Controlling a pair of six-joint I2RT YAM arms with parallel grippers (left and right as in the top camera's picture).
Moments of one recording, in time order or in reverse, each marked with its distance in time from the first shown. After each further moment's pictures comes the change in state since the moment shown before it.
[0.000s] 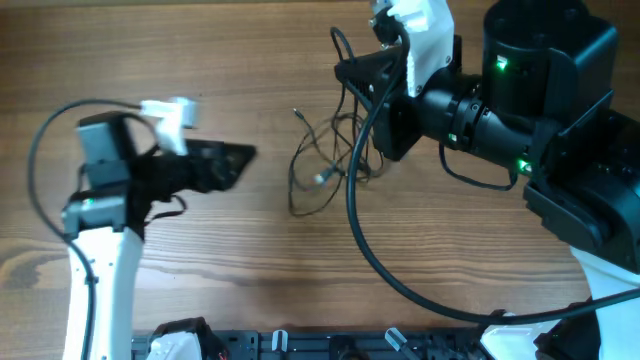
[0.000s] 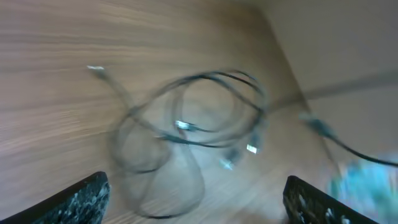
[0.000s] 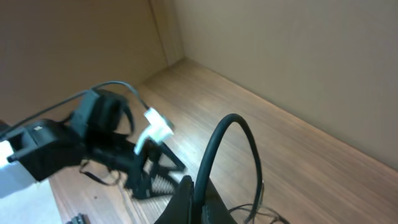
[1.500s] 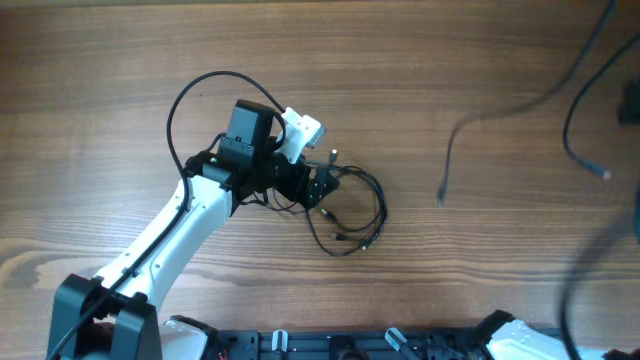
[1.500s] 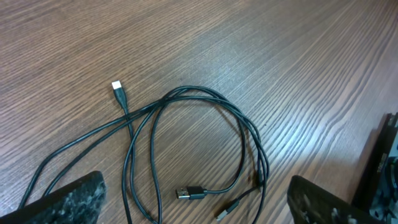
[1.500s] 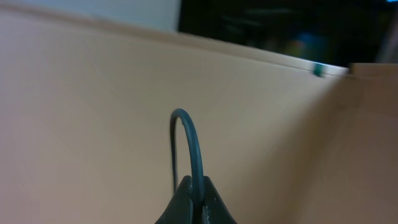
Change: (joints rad) left arm -0.484 0.325 0.000 0.195 -0.349 0.102; right arm -0.061 -0.242 0.006 0.367 0.945 -0.383
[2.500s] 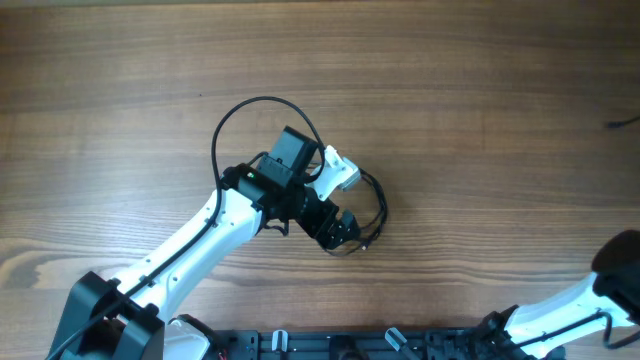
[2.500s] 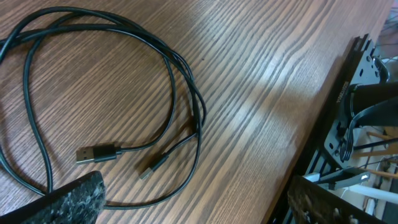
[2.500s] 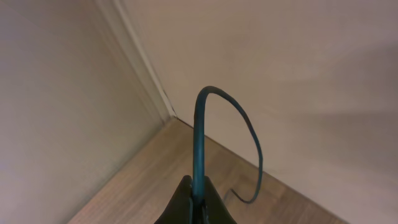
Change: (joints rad) left arm -0.209 0.000 0.000 -0.174 0.000 -0.003; right arm -1.381 0.617 -0.035 -0.001 -0.738 0.547
